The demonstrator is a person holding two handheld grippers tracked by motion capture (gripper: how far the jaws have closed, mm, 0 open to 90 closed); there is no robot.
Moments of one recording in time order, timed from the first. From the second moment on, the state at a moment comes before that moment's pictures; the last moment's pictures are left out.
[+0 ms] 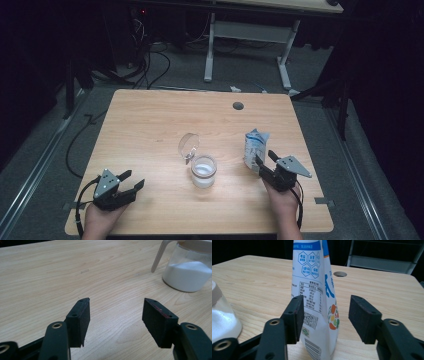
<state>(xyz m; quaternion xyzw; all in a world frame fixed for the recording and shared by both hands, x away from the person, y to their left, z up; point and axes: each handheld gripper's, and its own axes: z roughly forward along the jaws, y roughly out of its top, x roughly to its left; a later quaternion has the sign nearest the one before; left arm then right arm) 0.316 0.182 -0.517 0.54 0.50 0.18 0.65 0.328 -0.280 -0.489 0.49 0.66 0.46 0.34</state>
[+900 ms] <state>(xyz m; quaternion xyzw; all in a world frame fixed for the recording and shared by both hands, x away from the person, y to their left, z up) 0.342 0.146 -0.519 0.55 0.50 0.15 0.65 0.286 -0.272 -0.494 0.47 0.69 0.42 0.36</state>
